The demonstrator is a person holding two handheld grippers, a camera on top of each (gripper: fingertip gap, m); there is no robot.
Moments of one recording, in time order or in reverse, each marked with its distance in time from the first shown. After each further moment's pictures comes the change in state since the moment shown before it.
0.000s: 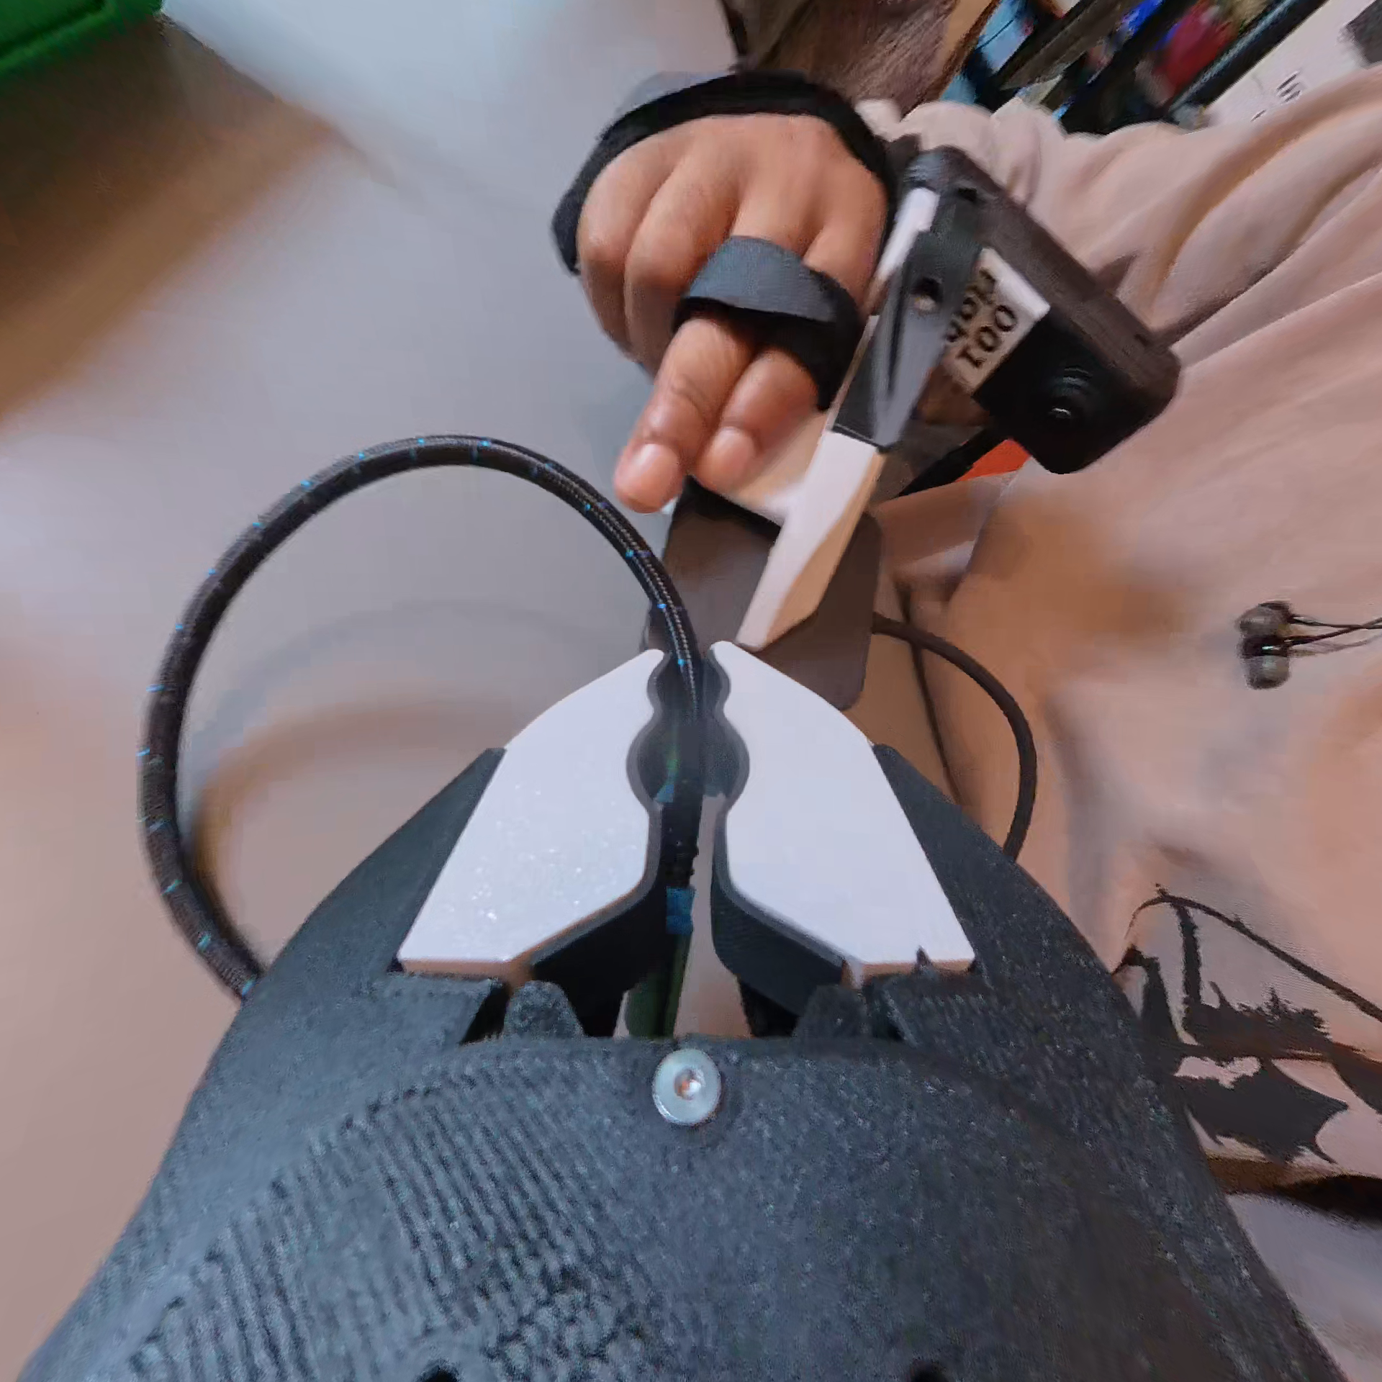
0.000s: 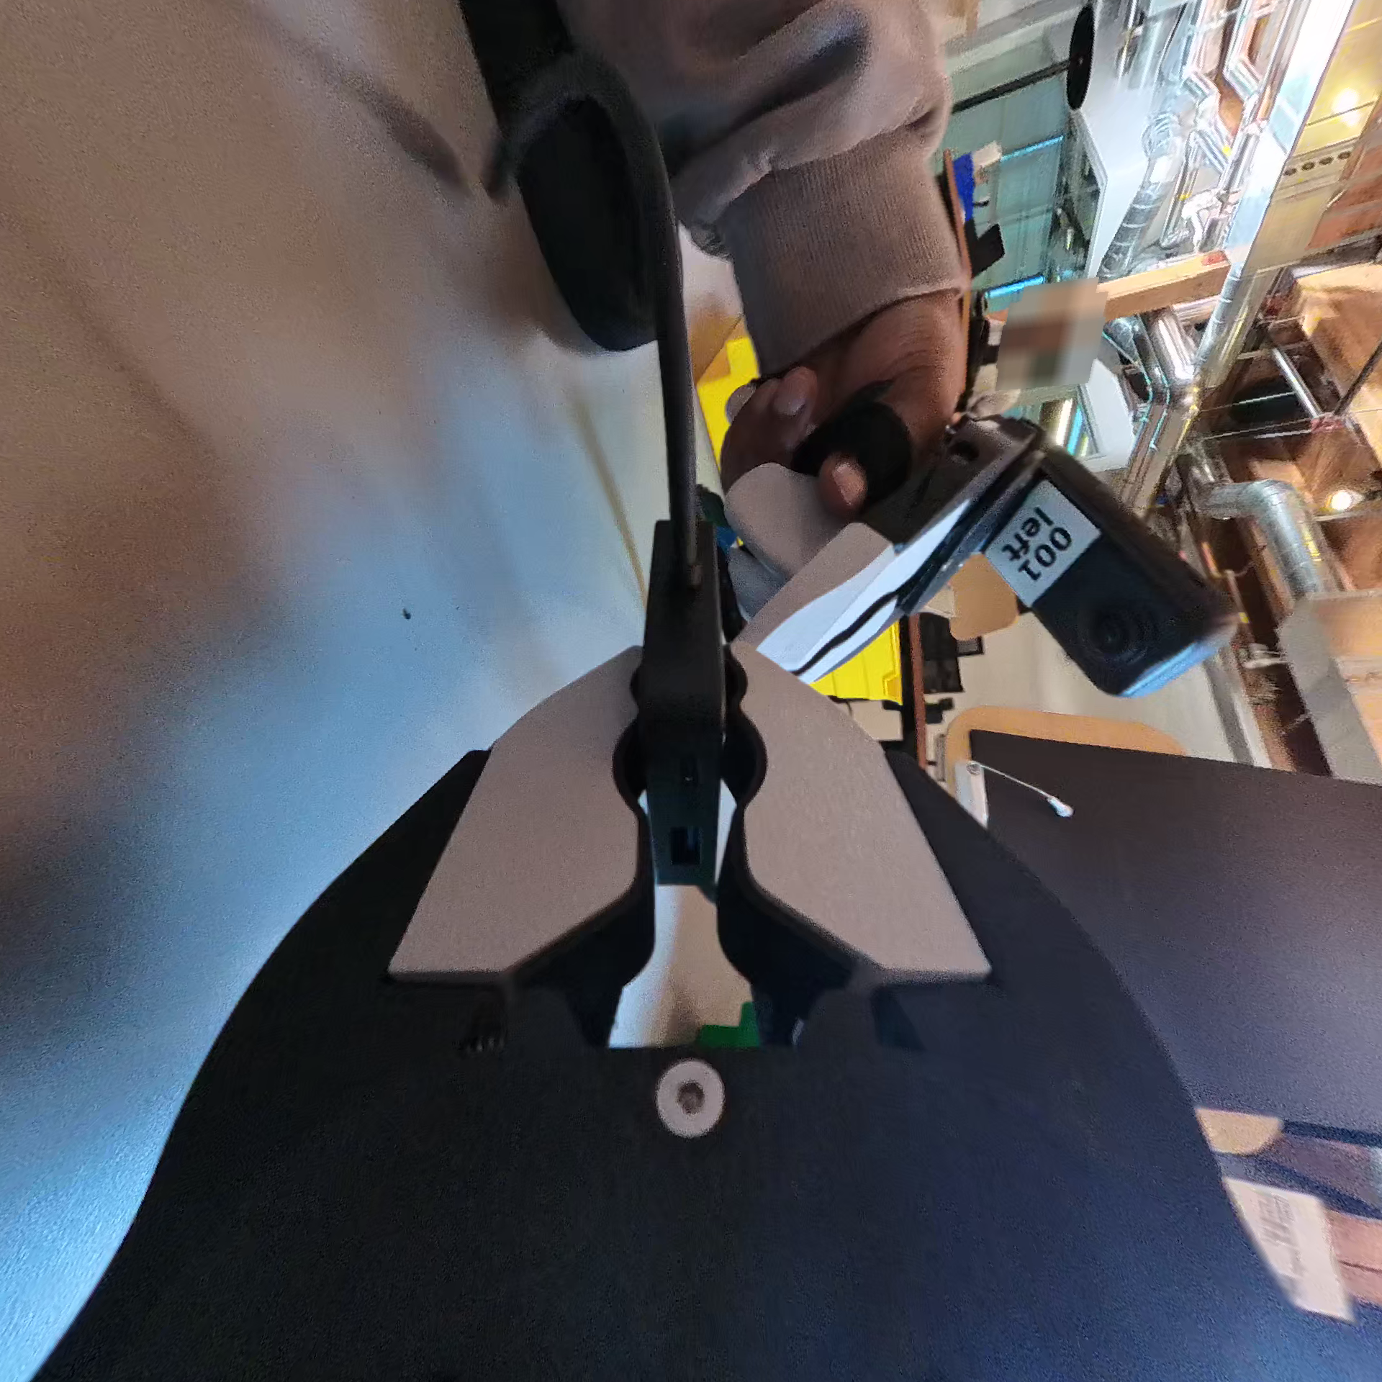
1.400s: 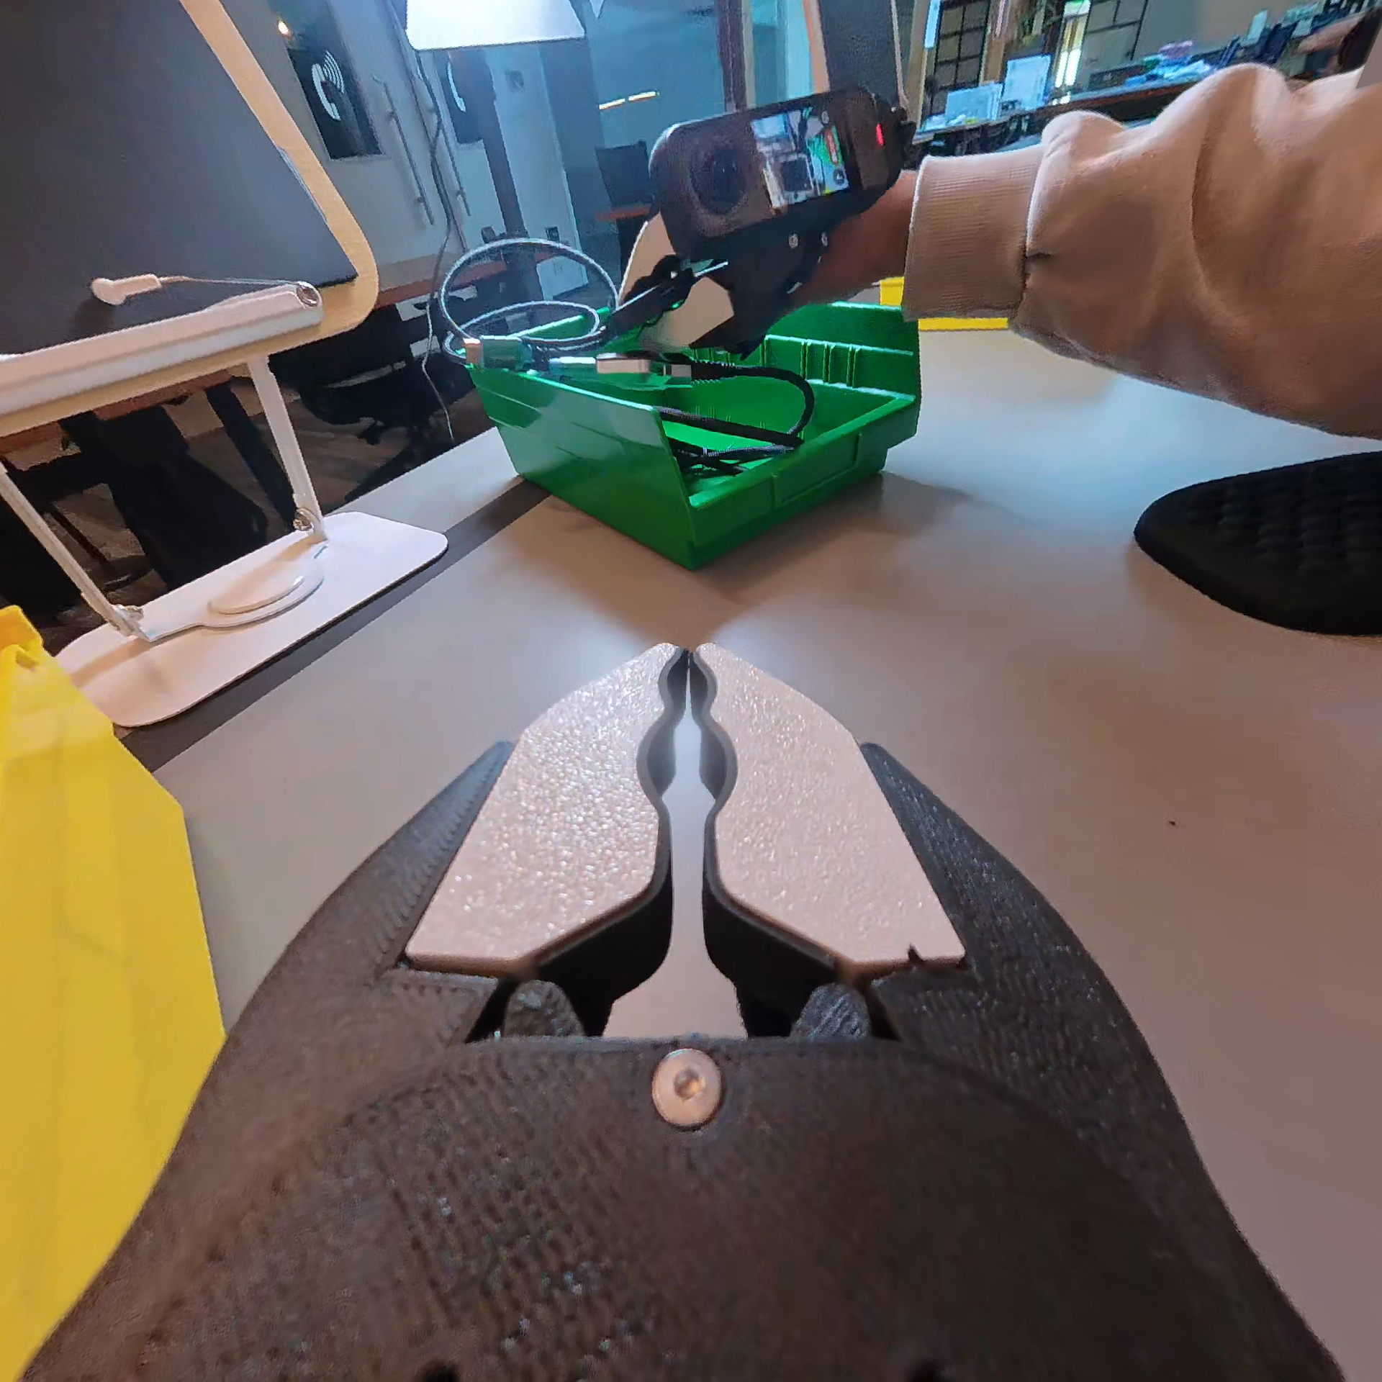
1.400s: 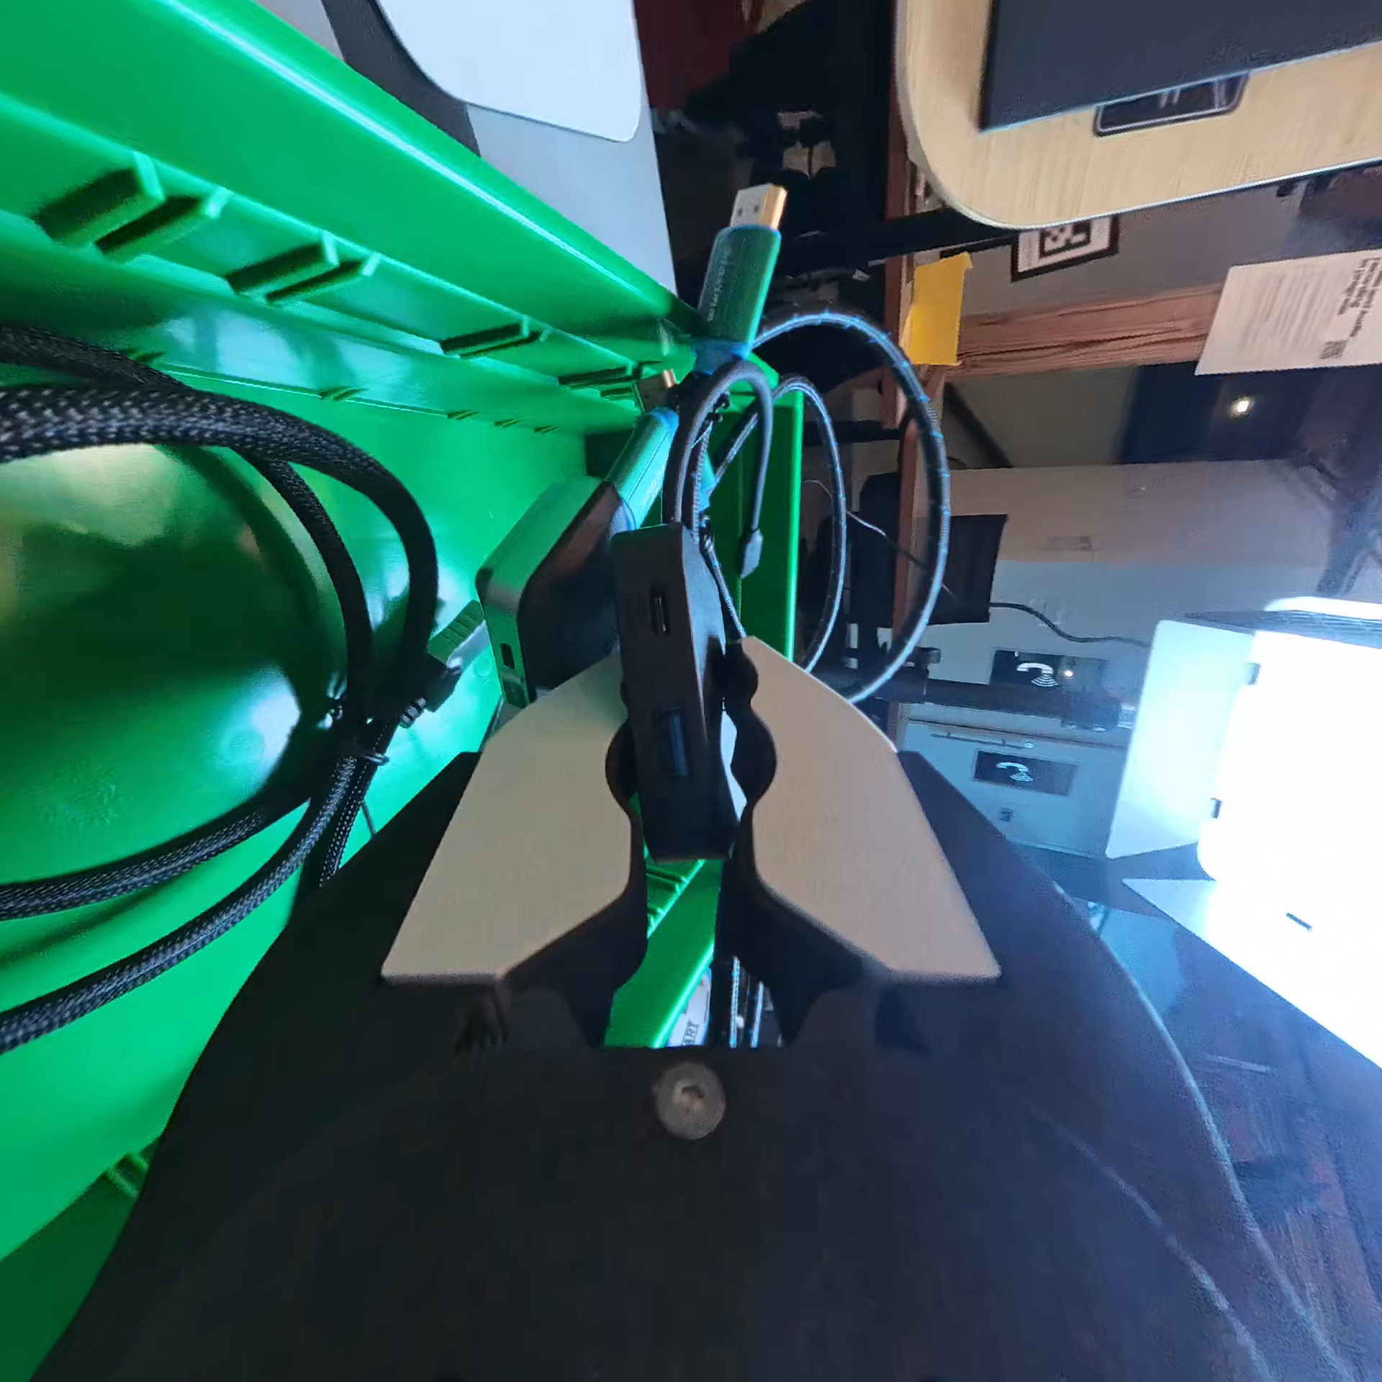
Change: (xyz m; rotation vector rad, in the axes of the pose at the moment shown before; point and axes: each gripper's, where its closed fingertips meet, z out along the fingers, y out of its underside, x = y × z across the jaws) left arm -0.044 -0.003 -0.118 0.544 -0.890 0.332; right arm 0.133 0.355 -0.053 -1.113 0.086 0.288
